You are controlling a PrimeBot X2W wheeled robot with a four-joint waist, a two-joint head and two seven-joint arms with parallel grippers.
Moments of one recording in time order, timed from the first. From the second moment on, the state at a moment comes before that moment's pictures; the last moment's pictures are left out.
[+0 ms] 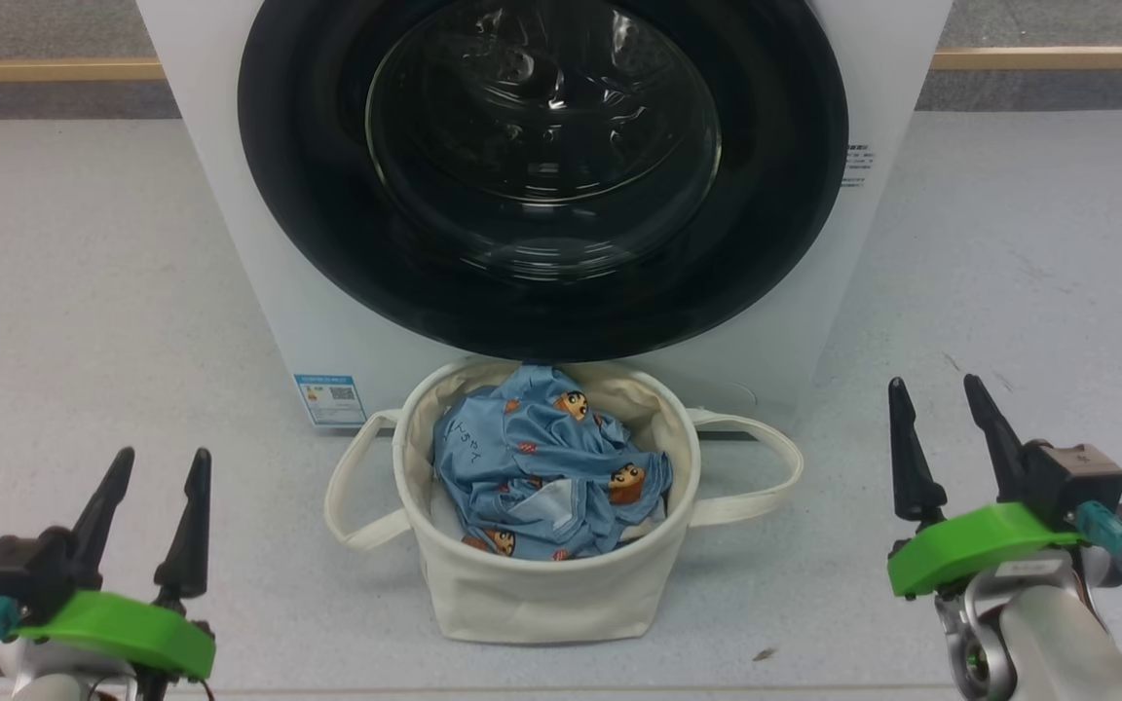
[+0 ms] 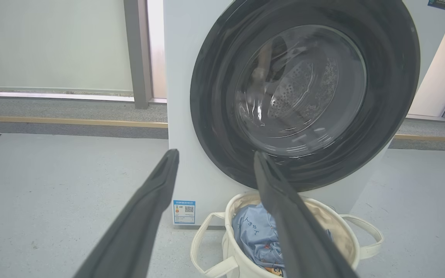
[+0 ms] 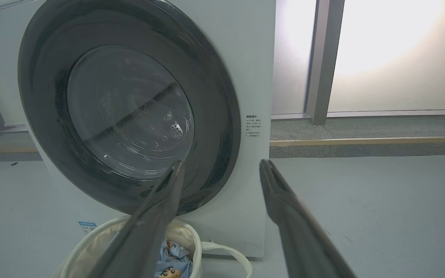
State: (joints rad) left arm -0.20 0.28 0.01 0.42 -0.31 -0.12 -0.25; right arm -0.22 -0.17 0.14 0.34 0.27 0.13 -0.25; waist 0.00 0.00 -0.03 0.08
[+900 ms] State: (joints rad) left arm -0.21 0.28 0.00 0.41 -0.31 -0.11 -0.25; right arm -0.22 -0.17 0.13 0.33 0.27 0.13 -0.25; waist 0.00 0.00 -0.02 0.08
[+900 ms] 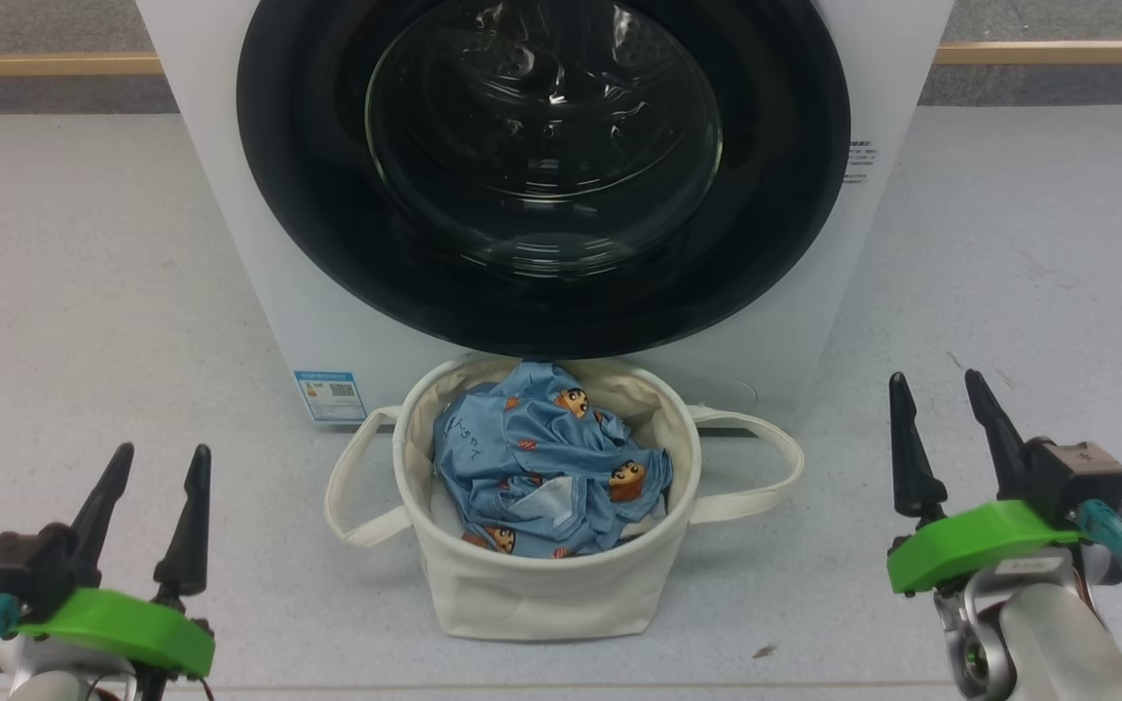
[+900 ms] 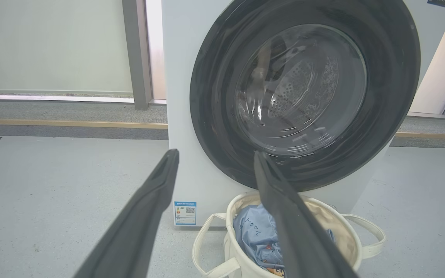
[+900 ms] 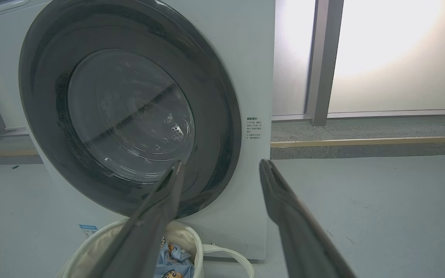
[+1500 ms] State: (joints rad) left arm -0.21 0.28 0.00 0.42 -0.30 -0.10 -0.25; right arm -0.22 -0.17 0.13 0.33 0.27 0.13 -0.25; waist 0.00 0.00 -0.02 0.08
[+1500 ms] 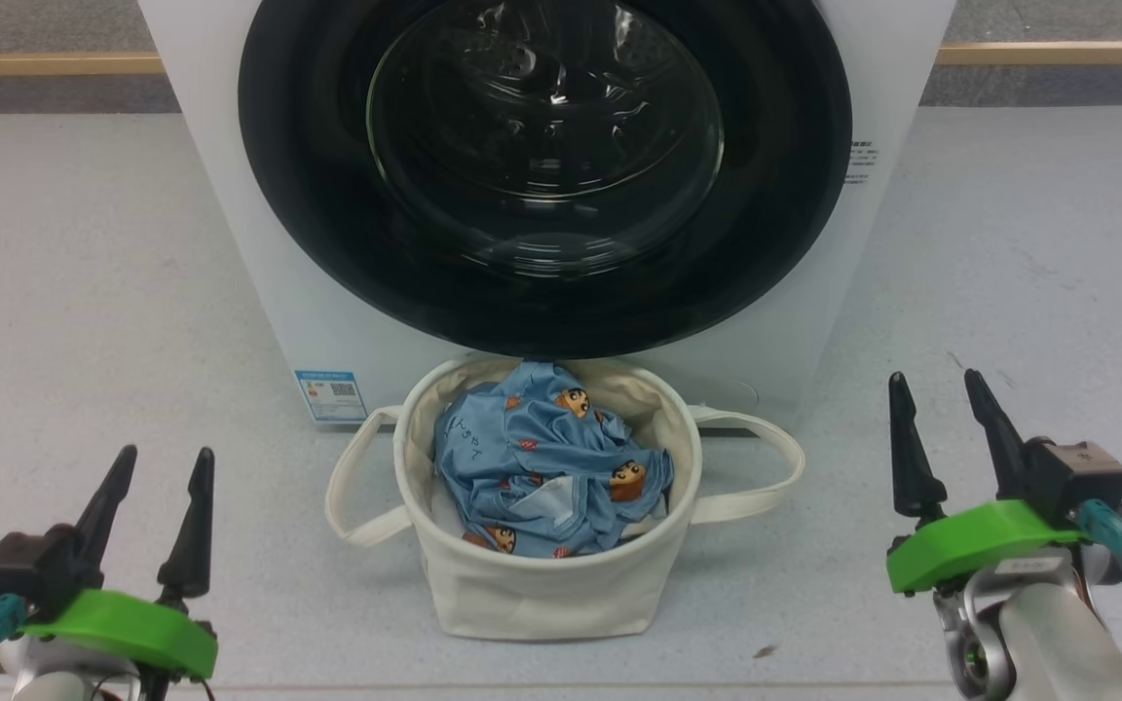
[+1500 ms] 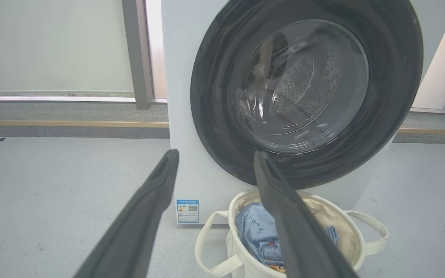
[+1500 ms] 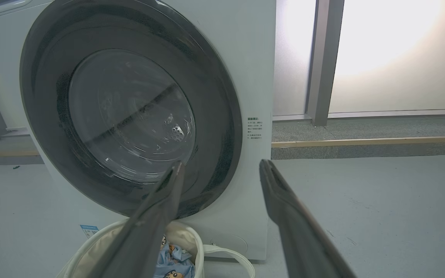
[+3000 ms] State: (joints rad) left arm -0.21 0.28 -0.05 0.42 -0.28 -0.12 -0.25; right arm -0.22 -0.16 0.14 0.34 0.28 0.13 -0.25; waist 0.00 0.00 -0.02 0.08
